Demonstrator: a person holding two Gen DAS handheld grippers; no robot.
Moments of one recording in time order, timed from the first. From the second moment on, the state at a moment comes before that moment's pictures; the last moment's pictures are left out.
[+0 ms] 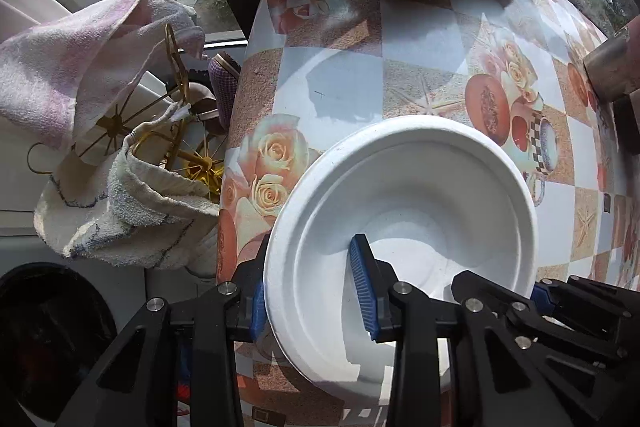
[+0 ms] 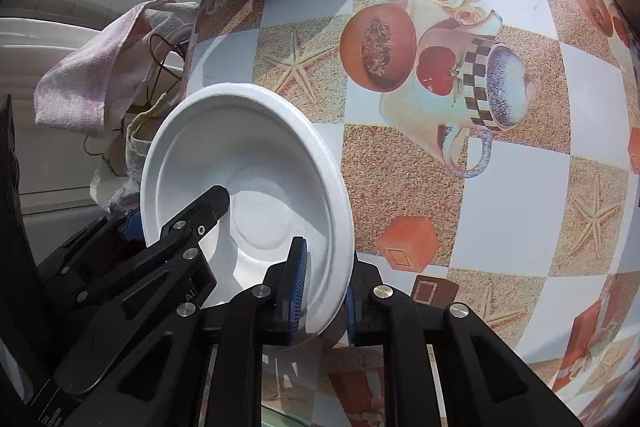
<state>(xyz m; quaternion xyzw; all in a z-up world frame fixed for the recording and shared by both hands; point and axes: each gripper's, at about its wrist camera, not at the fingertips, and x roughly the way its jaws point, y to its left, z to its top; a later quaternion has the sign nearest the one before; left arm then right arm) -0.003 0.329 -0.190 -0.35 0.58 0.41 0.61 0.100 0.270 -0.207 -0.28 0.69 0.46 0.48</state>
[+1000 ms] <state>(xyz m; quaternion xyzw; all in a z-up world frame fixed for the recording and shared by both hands) 0.048 0.112 -0.179 -0.33 0.64 0.28 0.63 0.145 0.055 -0.193 -0.22 0.77 0.33 0.49</state>
